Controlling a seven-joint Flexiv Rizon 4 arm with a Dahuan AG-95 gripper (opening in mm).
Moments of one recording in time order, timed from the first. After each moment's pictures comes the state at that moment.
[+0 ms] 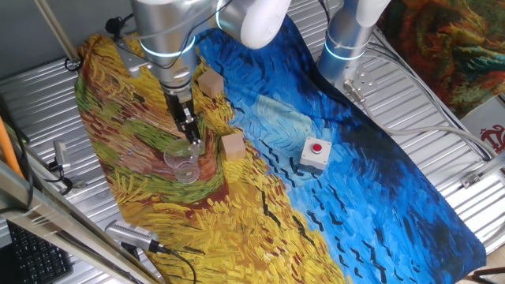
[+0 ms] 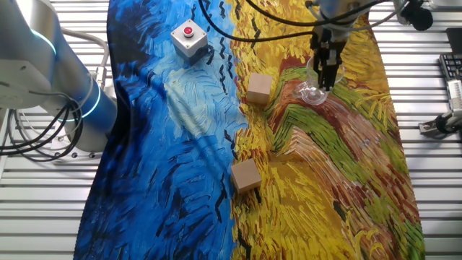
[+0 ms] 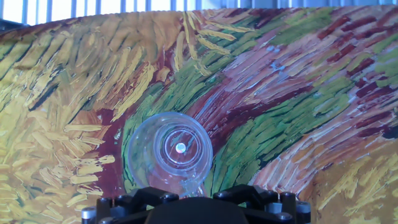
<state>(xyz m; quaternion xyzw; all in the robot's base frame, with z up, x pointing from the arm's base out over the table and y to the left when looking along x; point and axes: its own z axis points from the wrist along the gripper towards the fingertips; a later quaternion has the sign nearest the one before) 0.558 0.067 0.169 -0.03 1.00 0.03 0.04</state>
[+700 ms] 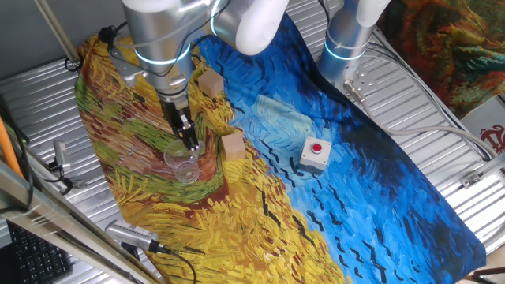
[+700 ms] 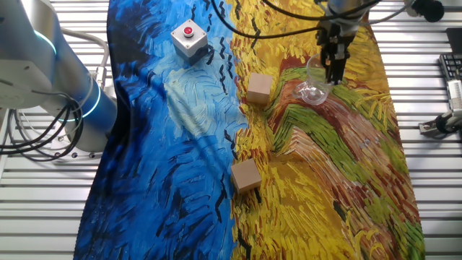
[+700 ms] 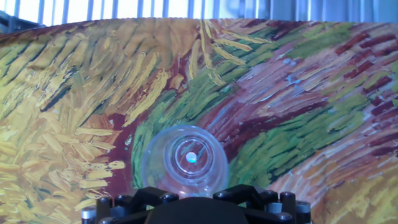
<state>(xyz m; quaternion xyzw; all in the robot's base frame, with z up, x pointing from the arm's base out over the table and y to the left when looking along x) 0.575 0.085 0.164 -0.05 1.00 0.03 0.03</state>
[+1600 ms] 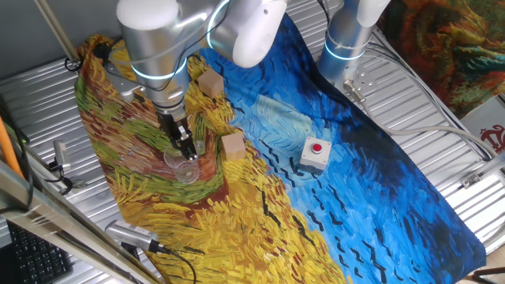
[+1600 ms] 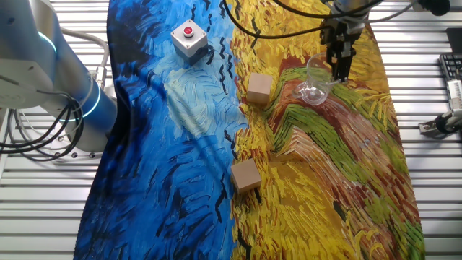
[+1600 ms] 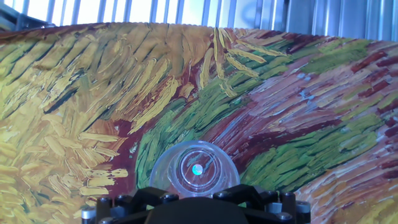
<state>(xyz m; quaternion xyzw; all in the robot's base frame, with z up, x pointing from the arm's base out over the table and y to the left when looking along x) 0.589 0.094 0.151 -0.07 1.00 0.02 0.04</state>
